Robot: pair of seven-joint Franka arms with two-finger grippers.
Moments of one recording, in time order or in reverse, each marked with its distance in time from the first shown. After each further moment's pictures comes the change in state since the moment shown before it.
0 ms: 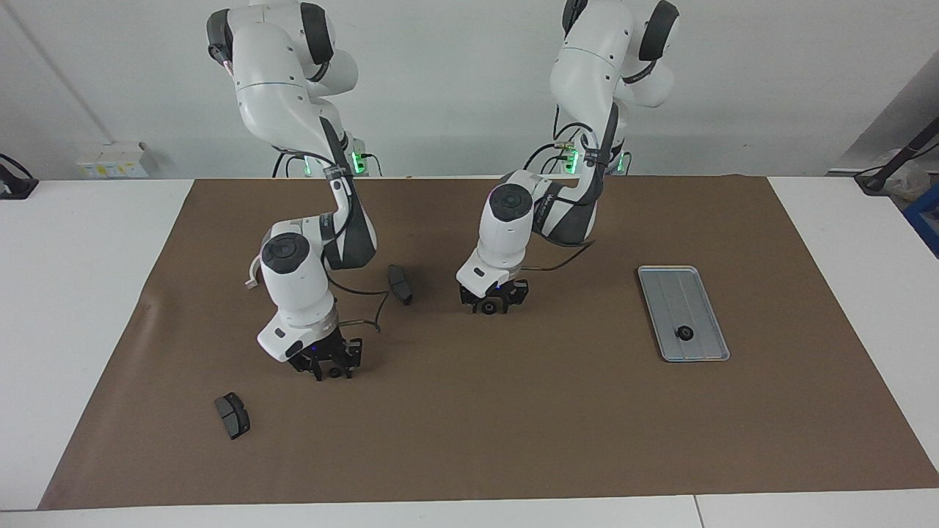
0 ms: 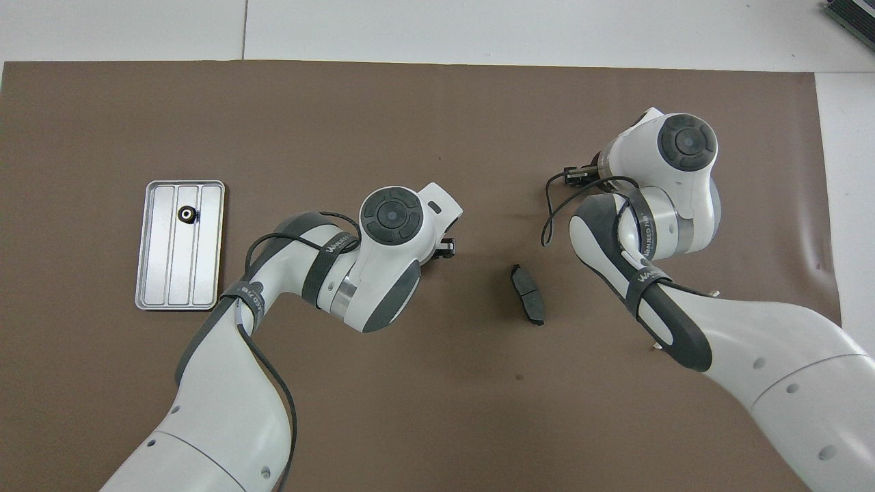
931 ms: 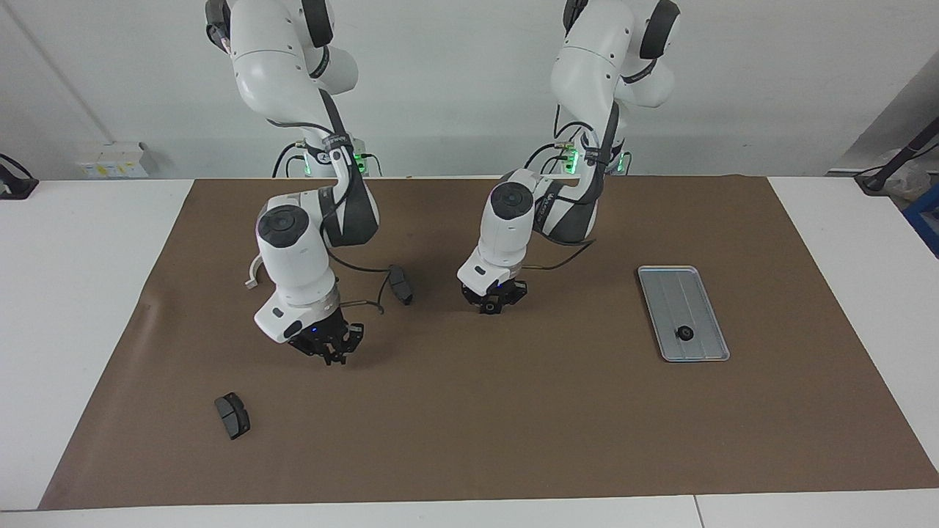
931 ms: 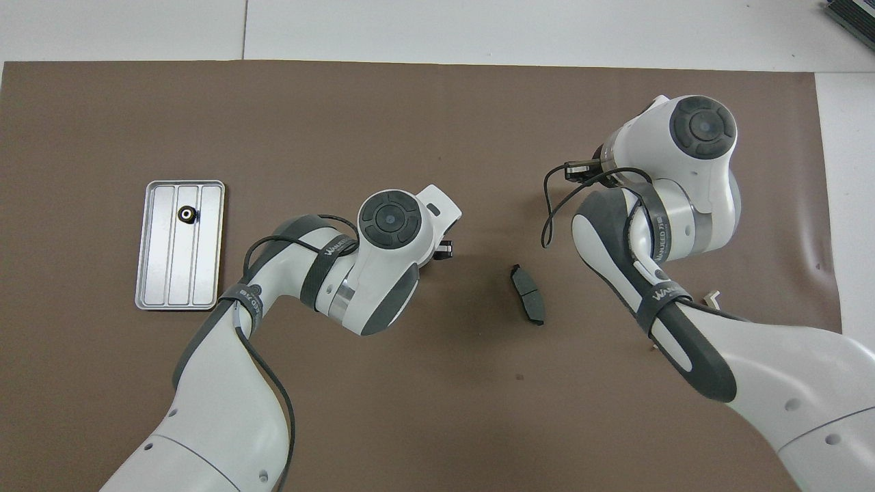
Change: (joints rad) left arm 0.000 -0.012 0.000 -0.015 0.002 0.008 0.000; right arm 0.034 -0.115 0.011 0.011 0.001 -0.146 0.065
